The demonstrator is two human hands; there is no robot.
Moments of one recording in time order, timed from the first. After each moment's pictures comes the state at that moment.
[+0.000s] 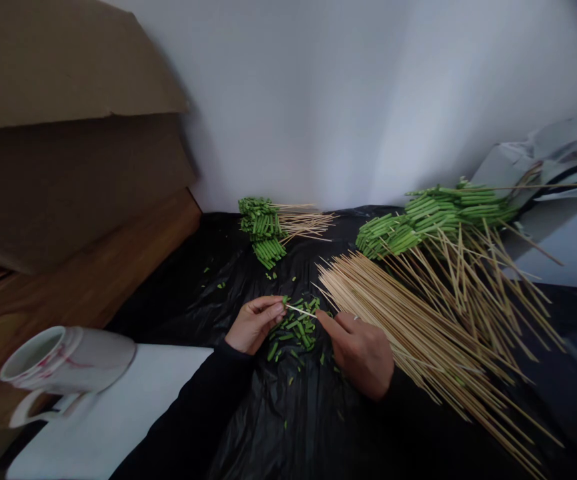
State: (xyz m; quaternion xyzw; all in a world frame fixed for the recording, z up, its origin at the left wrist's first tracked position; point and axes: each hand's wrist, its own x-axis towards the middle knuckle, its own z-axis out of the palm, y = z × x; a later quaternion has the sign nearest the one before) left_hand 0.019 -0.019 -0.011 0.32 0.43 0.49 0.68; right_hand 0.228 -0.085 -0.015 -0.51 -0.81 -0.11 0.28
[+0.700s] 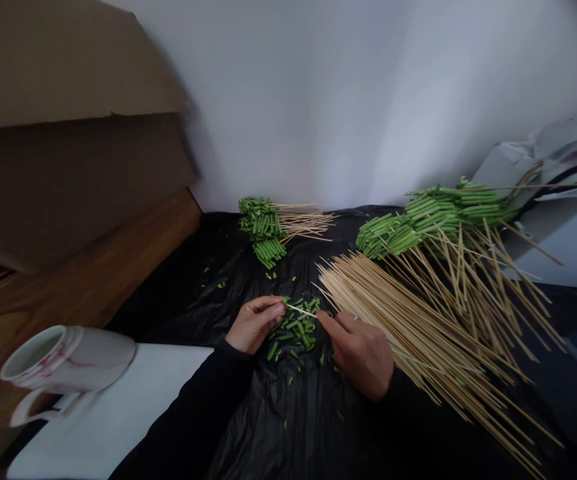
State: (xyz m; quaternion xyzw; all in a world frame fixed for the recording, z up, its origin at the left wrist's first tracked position) left_hand 0.018 -0.019 -0.014 0.34 0.43 0.50 0.68; right_hand 0.227 -0.085 -0.016 -0.52 -0.80 -0.10 0.28
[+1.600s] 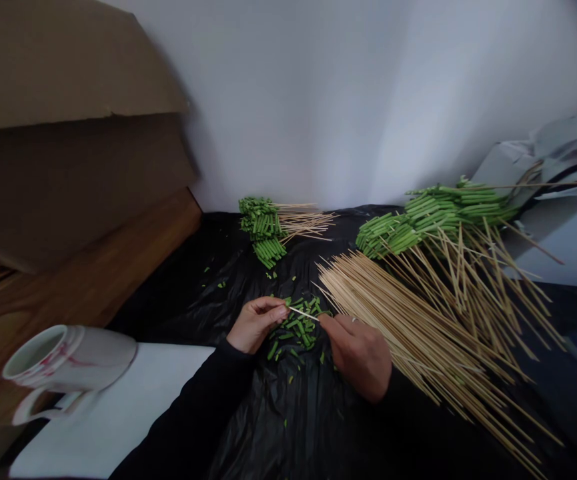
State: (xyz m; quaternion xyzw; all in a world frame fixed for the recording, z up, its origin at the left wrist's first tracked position) left_hand 0.020 -0.021 -0.010 0.37 0.43 0.47 0.68; right_hand 0.223 -0.088 -0.010 -0.51 -0.80 -0.05 0.32
